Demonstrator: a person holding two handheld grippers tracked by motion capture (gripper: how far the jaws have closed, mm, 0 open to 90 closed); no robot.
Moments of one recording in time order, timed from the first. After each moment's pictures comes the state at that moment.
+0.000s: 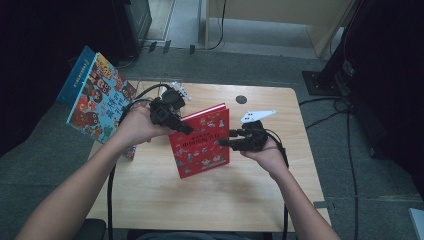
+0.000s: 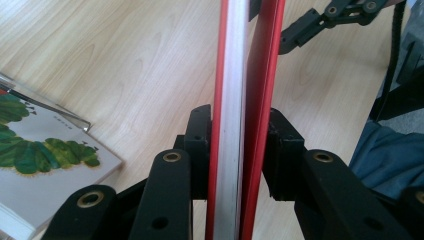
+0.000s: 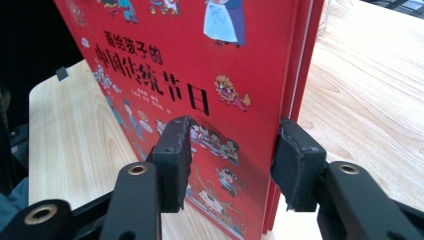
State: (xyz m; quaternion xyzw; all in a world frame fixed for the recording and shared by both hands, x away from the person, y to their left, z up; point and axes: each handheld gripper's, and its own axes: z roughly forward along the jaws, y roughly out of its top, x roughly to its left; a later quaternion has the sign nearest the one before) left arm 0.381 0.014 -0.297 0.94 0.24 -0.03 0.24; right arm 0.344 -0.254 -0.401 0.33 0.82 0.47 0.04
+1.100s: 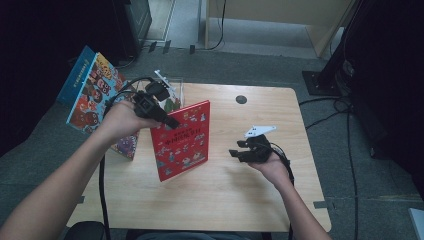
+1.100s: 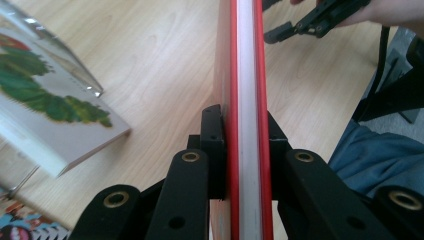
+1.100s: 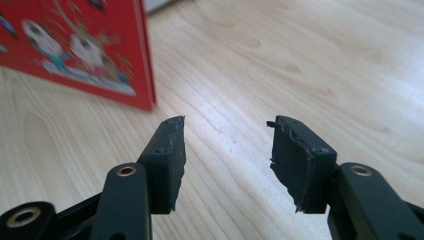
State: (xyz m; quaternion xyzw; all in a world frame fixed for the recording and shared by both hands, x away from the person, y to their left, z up) left arm 0.387 0.058 -0.279 0.92 0.30 -0.06 0.25; right arm 0.335 -0.277 -0.461 0.37 0.84 0.39 0.09
